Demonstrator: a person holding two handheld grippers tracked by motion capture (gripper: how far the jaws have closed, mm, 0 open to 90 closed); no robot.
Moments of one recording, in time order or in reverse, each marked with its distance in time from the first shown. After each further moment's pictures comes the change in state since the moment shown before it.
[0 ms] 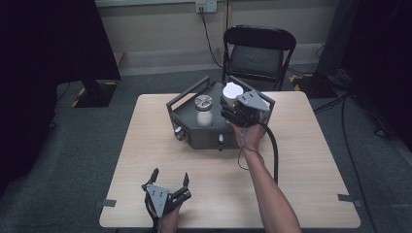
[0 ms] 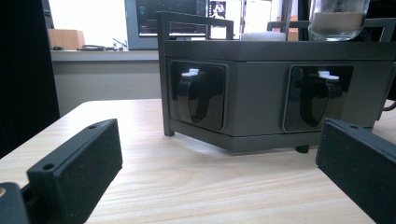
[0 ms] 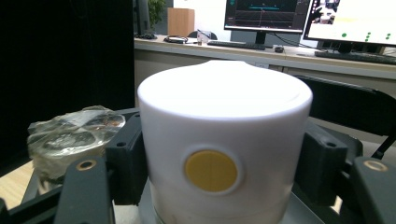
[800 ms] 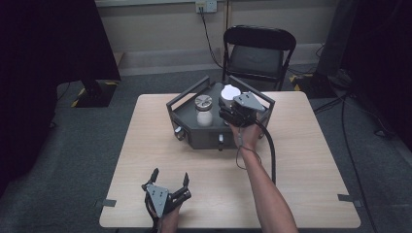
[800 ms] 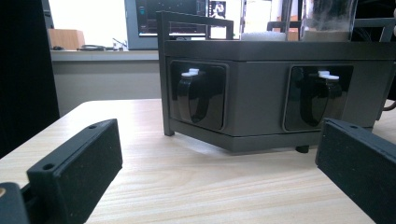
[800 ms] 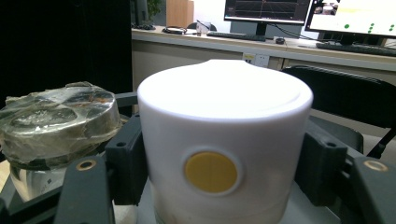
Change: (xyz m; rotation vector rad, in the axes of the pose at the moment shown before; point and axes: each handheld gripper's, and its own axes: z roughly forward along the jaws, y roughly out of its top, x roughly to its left) left arm 0.000 0.000 0.000 0.000 0.000 0.000; right arm 0.003 -0.011 0.013 0.029 -0.004 -0.011
